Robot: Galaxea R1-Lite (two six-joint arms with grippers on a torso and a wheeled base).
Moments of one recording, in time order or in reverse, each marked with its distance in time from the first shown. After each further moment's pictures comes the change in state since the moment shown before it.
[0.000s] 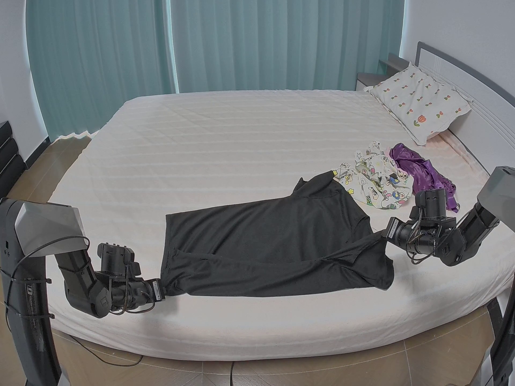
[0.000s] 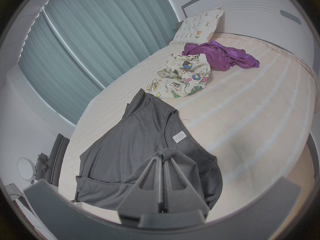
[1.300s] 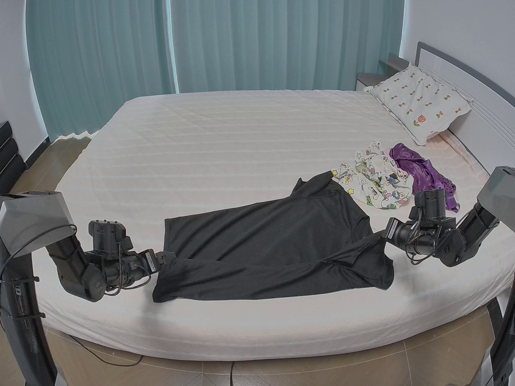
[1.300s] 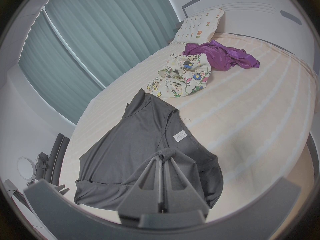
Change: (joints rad) left arm 0.019 -0.091 -0.087 0.007 0.002 -0.106; right arm 0.006 -0.003 0.004 0.000 -0.001 0.000
